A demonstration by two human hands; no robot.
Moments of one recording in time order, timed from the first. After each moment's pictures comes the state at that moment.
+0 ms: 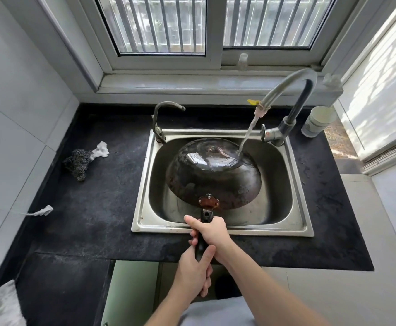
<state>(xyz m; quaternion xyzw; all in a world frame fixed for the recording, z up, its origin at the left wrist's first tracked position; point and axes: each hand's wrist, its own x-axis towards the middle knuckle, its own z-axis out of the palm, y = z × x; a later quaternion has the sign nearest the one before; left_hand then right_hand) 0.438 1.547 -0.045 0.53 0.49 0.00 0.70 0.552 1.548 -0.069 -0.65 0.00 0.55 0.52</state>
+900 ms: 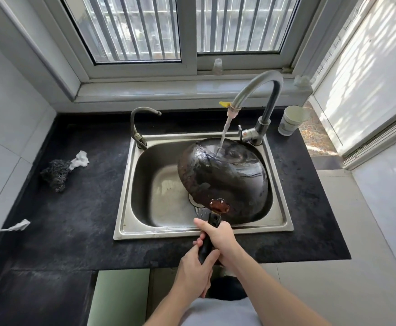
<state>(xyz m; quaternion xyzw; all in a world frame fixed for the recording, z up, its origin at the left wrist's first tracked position) 0.466 1.523 -0.056 0.66 0.44 -0.03 0.61 0.586 1.499 -0.076 -0.62 0.06 0.52 0.58</state>
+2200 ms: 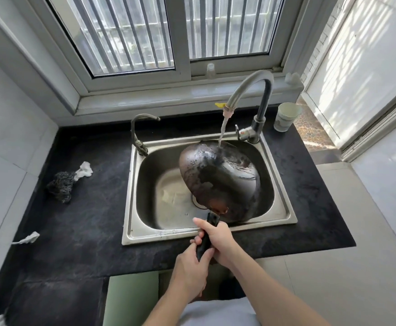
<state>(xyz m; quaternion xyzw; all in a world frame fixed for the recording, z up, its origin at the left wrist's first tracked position) 0.448 1.540 -0.034 0.74 0.43 -0.02 0.53 0.565 1.507 -0.063 -0.57 0.07 0.53 0.62</state>
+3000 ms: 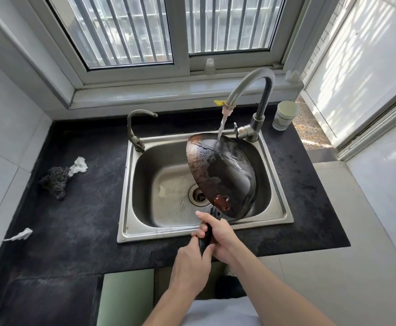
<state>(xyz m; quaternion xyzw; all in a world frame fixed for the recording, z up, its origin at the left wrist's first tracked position) 0.462 1.534 -0.021 0.81 0.42 -0.01 0.42 0.576 1.504 -0.060 -0.47 0.14 0.56 0.67</state>
